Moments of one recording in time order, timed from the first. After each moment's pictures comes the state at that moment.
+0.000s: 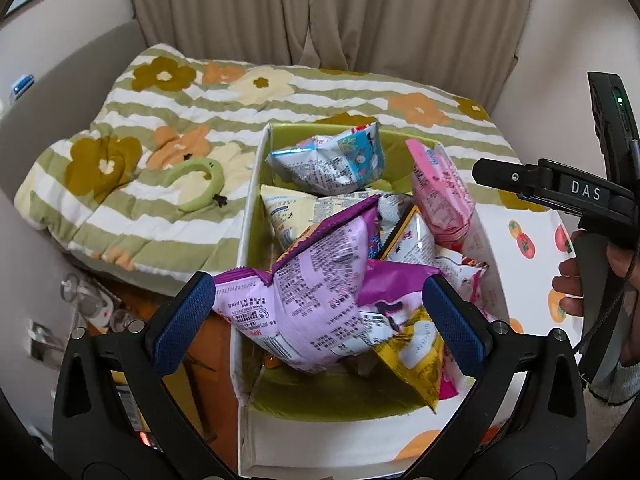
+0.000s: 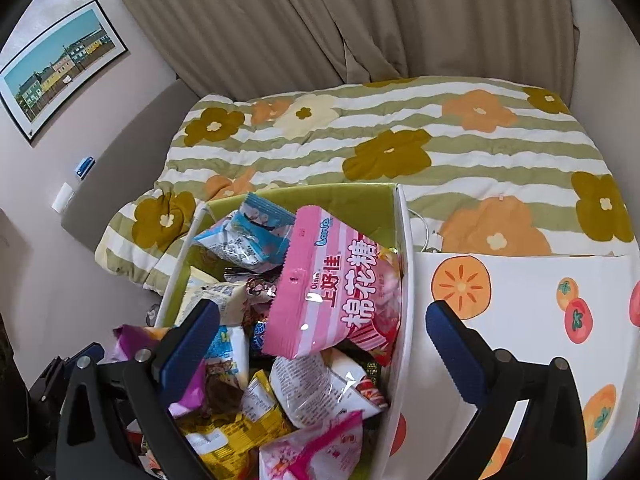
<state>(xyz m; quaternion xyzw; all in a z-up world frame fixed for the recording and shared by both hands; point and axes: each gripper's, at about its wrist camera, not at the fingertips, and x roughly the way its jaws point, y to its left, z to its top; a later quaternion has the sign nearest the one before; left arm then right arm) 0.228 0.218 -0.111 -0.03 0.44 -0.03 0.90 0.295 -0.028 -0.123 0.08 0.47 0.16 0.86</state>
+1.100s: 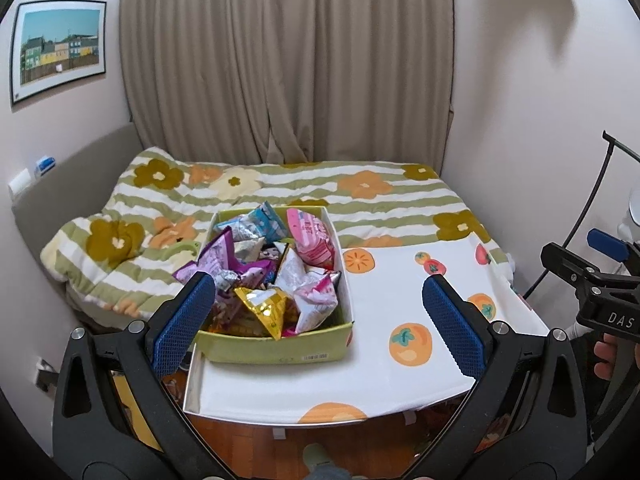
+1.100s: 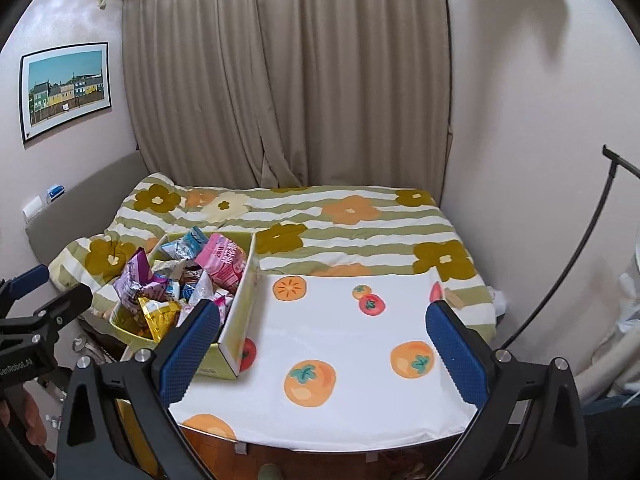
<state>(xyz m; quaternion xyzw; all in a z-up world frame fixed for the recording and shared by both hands) 0.011 0.076 0.003 0.01 0.28 -0.06 0.96 0.003 -0.161 -0.001 0.00 0.28 0.00 0.96</state>
